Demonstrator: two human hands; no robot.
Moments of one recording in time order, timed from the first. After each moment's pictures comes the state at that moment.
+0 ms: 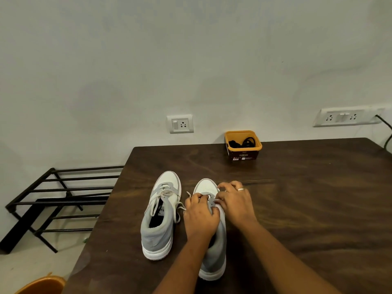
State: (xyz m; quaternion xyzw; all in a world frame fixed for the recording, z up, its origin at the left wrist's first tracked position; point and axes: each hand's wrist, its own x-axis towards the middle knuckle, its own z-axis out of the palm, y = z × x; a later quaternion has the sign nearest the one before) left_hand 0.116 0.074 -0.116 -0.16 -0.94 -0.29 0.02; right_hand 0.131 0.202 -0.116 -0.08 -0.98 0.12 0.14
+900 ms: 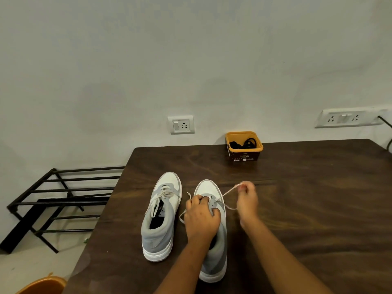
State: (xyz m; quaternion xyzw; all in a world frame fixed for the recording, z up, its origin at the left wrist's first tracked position) left_hand 0.117 0.075 -0.116 -0.15 -0.94 -0.30 0.02; right_hand 0.128 0.198 -0.104 -0.36 -0.66 0.61 0.26
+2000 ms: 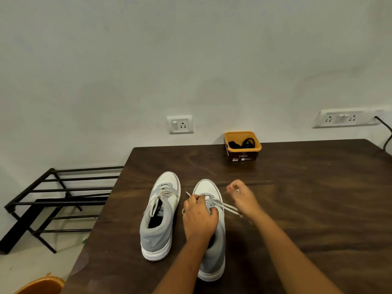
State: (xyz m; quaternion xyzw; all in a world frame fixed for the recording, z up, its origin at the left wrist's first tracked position) left_hand 0.116 0.075 -0.117 -0.14 -0.95 -0.29 0.01; right_hand 0.137 0.221 -0.094 -0.23 -0.81 0.55 0.06
